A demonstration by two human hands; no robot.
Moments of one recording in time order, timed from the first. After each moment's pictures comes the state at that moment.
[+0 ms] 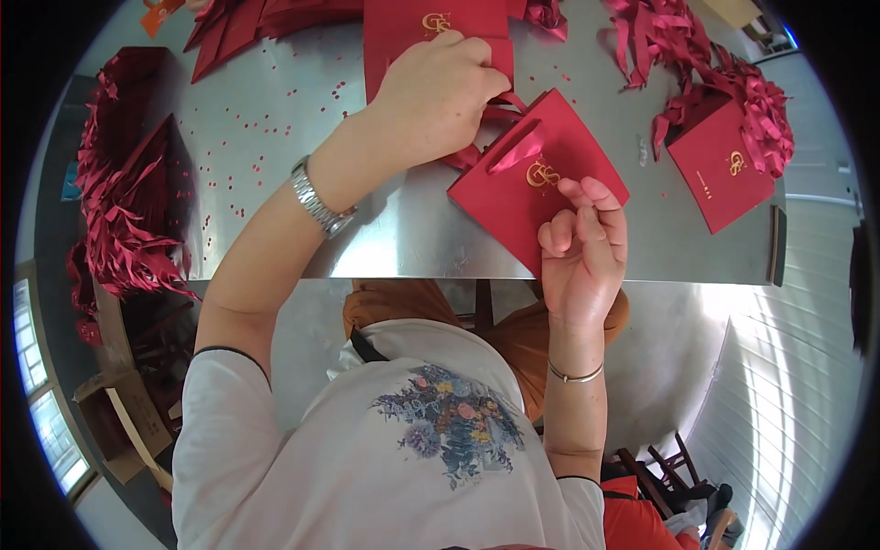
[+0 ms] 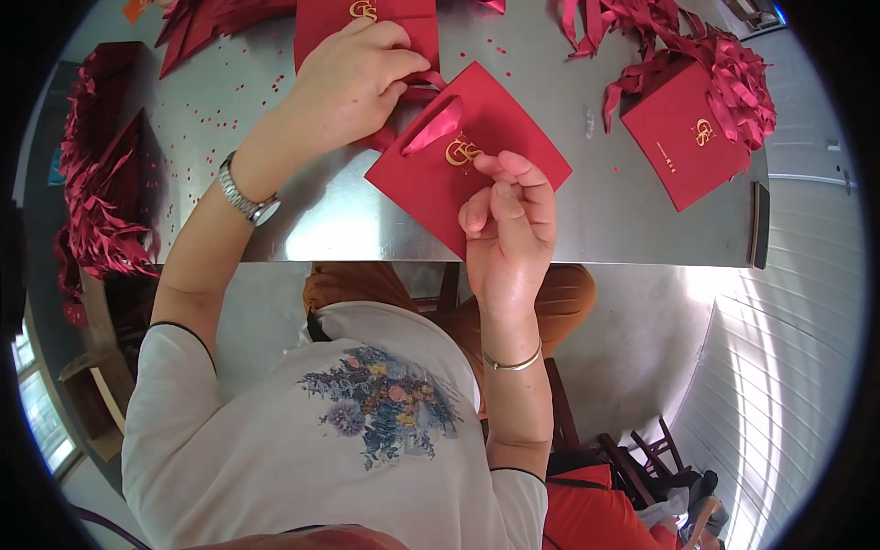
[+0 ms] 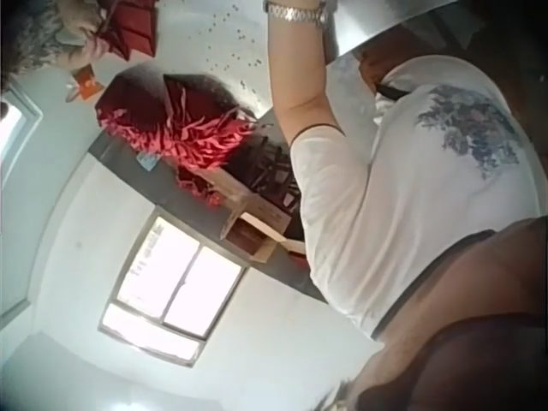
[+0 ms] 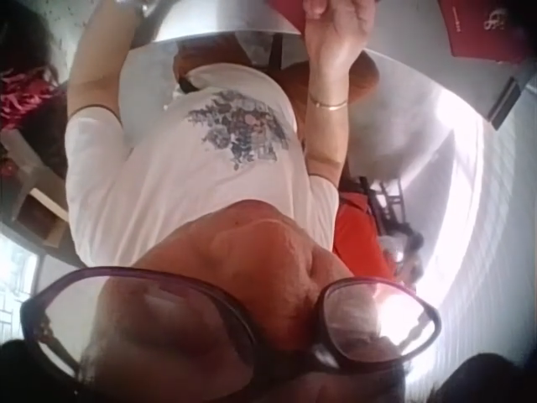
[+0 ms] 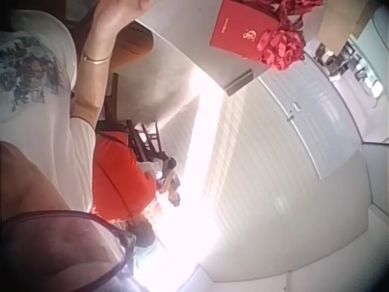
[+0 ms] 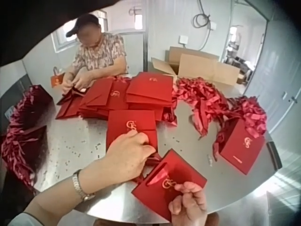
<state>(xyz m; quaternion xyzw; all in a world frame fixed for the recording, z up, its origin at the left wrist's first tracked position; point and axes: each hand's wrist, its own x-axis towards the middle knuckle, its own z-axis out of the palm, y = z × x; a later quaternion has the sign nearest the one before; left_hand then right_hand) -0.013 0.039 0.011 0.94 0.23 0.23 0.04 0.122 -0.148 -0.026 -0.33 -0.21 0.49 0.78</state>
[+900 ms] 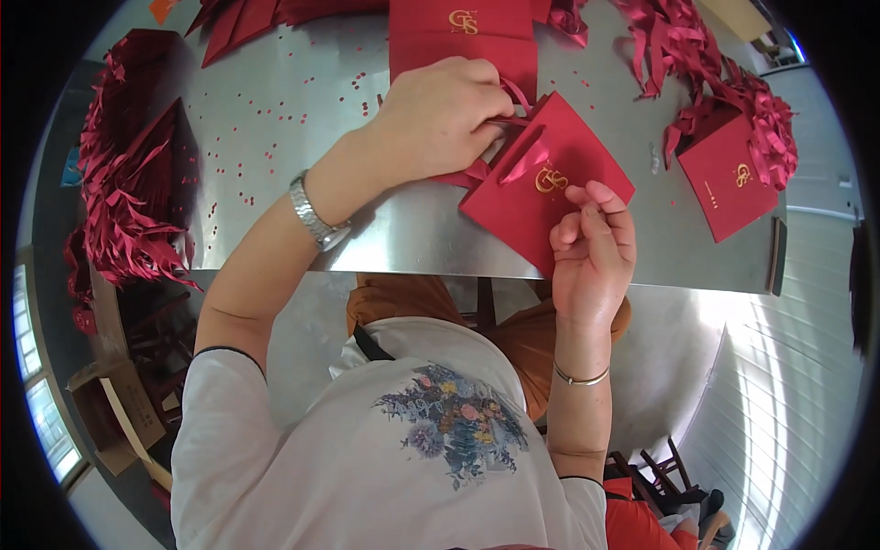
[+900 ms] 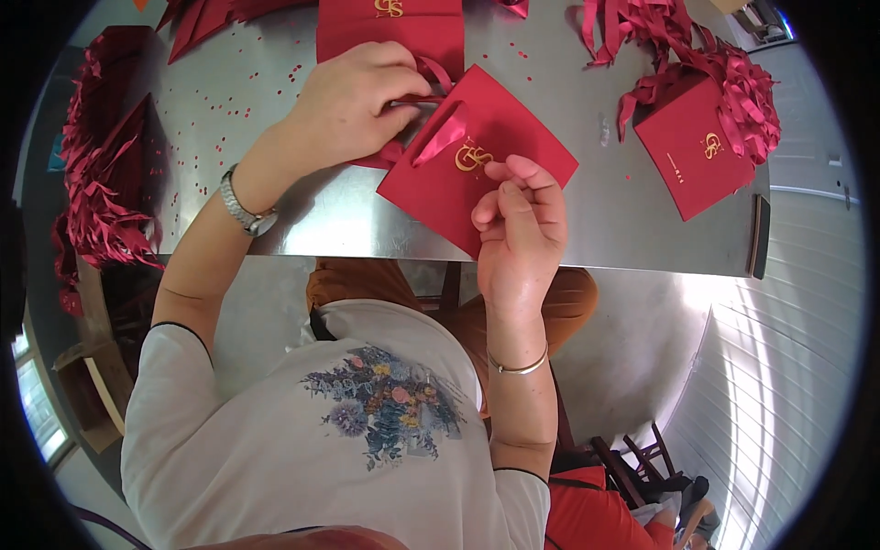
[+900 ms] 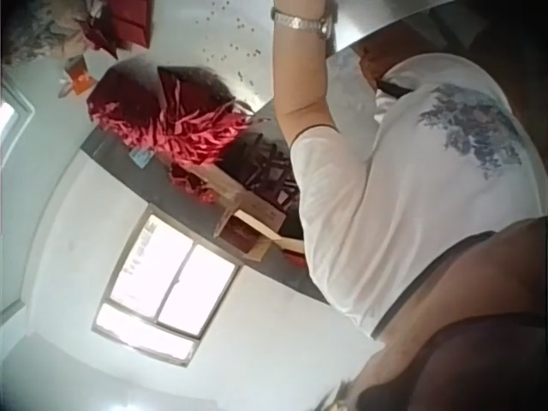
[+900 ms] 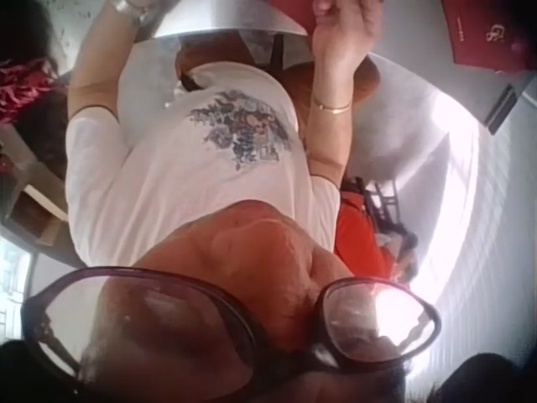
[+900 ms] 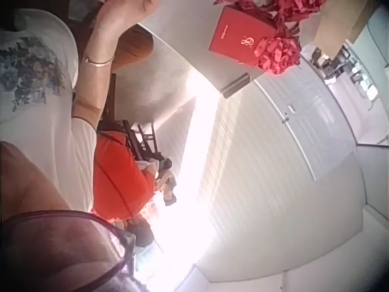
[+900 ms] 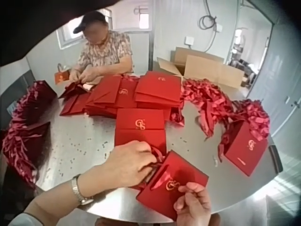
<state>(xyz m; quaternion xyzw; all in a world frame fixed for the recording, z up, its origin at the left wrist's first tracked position) -0.036 0.027 0.003 0.93 0.22 0.27 0.10 0.112 -0.146 -0.019 -0.43 -0.18 0.46 0.76</state>
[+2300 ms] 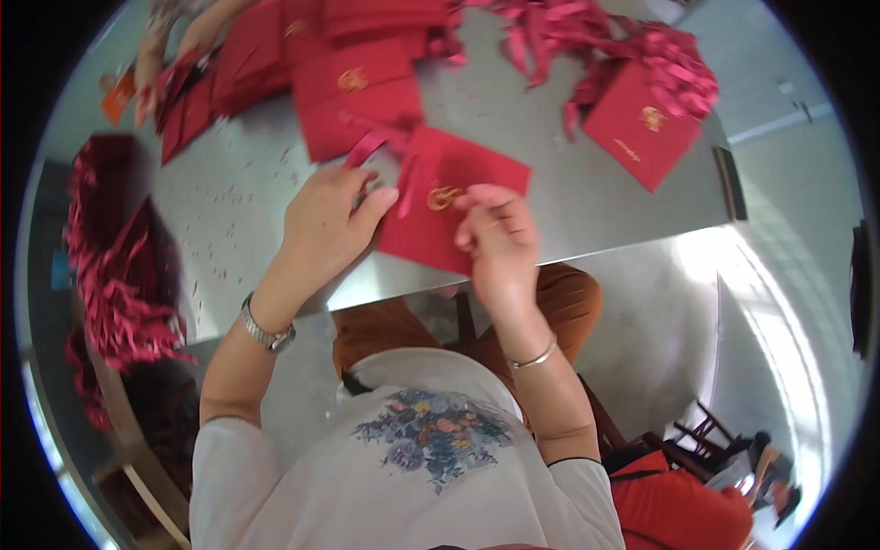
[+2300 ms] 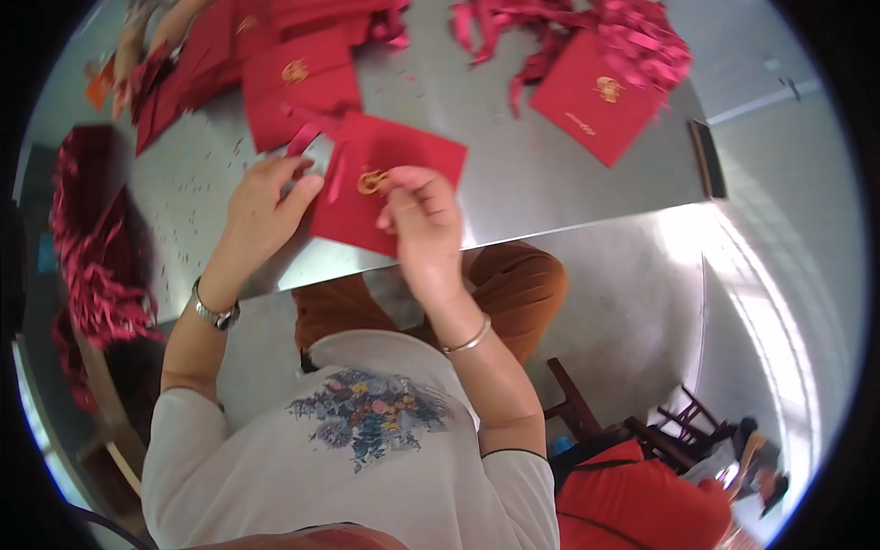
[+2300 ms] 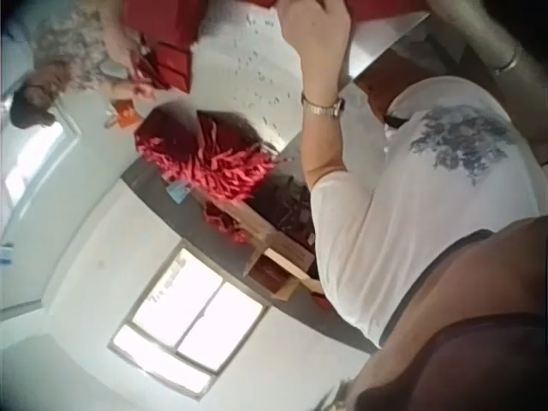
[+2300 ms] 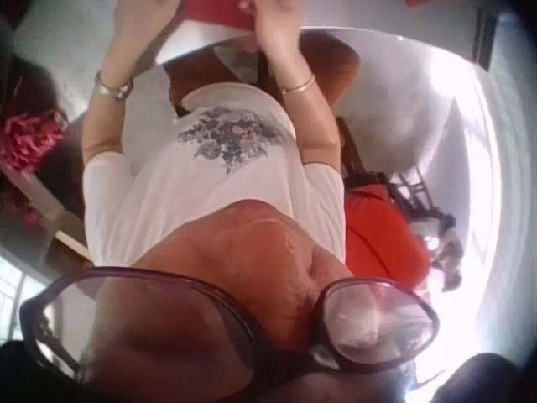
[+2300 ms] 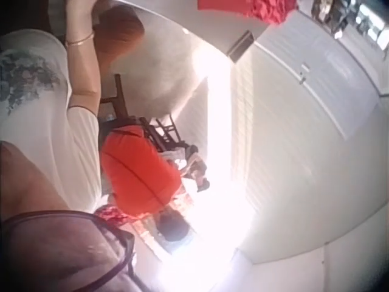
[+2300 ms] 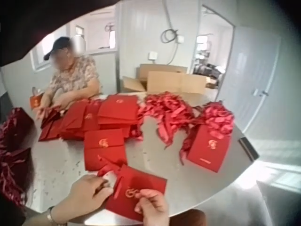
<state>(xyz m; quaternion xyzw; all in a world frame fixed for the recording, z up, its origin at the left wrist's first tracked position) -0.058 -0.024 0.016 0.87 0.39 0.19 0.21 0.097 -0.144 -0.024 -0.47 -0.21 0.43 0.75</state>
